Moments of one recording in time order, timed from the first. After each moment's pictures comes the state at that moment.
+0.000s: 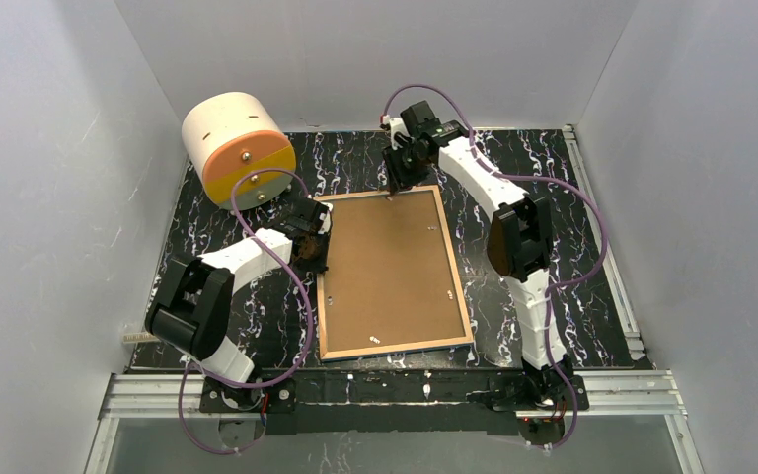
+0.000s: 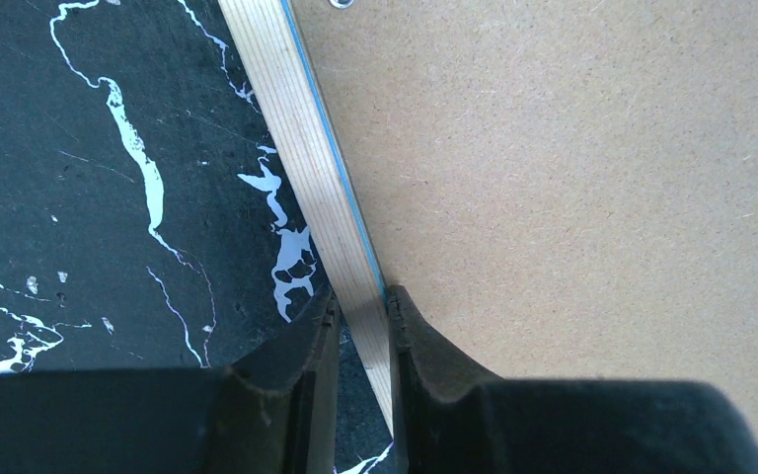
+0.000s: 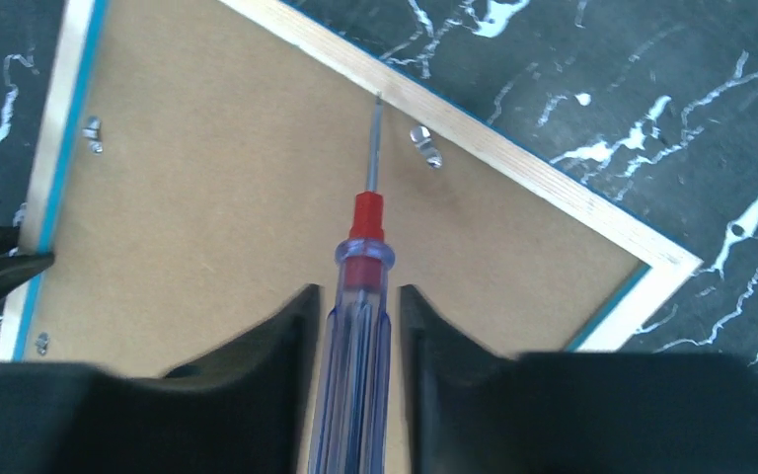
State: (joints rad) left arm -0.45 1.59 0.90 -0.45 -0.05 -0.23; right arm 0.51 2.29 2.18 -0.90 -0.26 0.01
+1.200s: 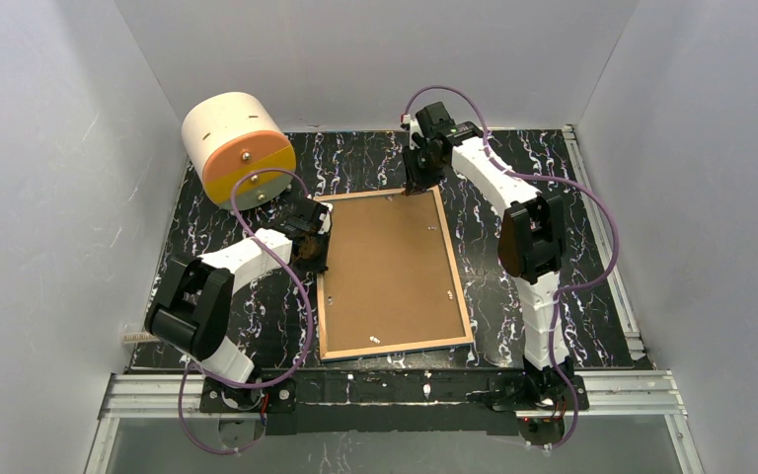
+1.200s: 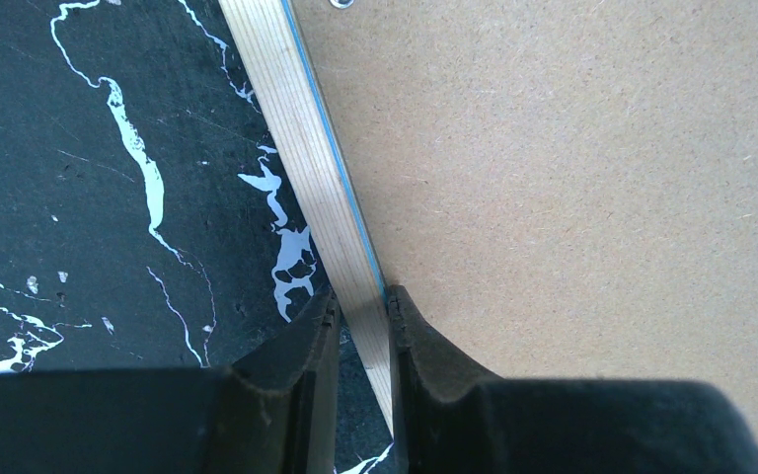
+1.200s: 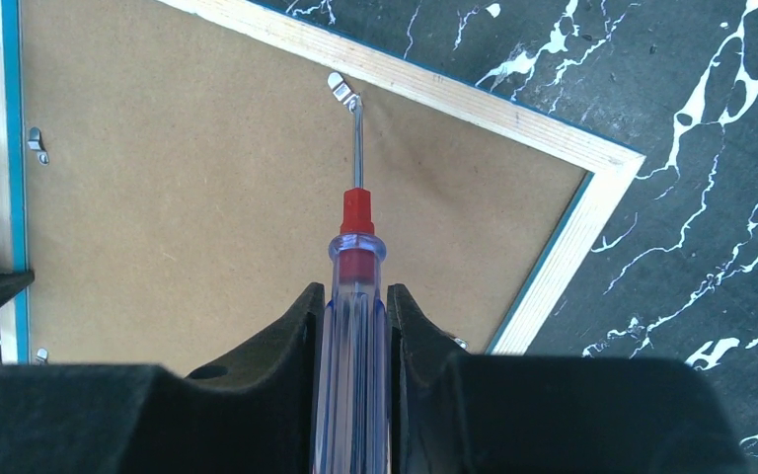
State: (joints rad) left arm -0.45 1.58 0.90 -0.45 -0.06 -0.23; right arm 0.46 2.22 2.07 -0.88 -0.21 0.10
